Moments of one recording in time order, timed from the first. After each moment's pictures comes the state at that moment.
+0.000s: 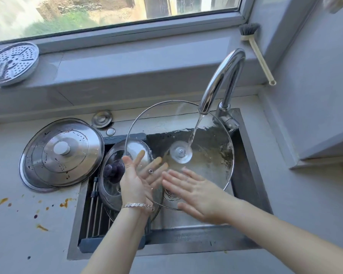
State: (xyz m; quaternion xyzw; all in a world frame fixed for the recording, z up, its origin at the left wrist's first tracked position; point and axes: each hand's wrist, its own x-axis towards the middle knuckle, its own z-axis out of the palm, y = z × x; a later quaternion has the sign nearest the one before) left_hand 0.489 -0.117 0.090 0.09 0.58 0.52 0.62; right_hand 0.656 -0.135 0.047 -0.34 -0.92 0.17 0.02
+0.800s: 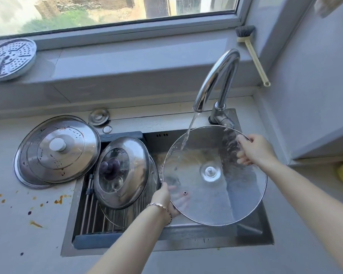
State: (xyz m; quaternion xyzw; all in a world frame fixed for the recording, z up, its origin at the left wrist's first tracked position) left_hand 0.534 -0.140 0.023 -0.03 0.65 0.27 0.71; right_hand 0.767 -0.070 0.050 -0.79 -0.36 0.43 0.26
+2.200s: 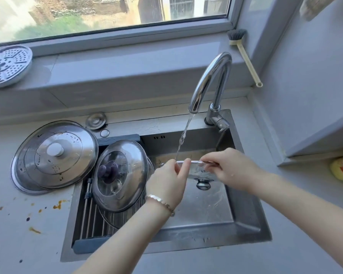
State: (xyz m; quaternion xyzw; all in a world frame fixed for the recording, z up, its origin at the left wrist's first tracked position) left_hand 0.545 -0.128 0.103 0.60 0.72 0.10 0.33; right_hand 0.710 -0.118 0.122 -0.57 -0.77 0.27 0.07
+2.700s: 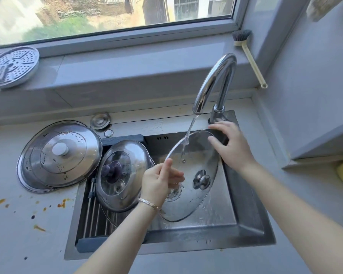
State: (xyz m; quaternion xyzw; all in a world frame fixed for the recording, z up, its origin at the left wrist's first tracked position) left_hand 0.520 -0.127 0.075 0.42 0.63 0.39 0.53; right_hand 0.714 -0.077 0.082 -0.65 -0.60 0.31 0.35
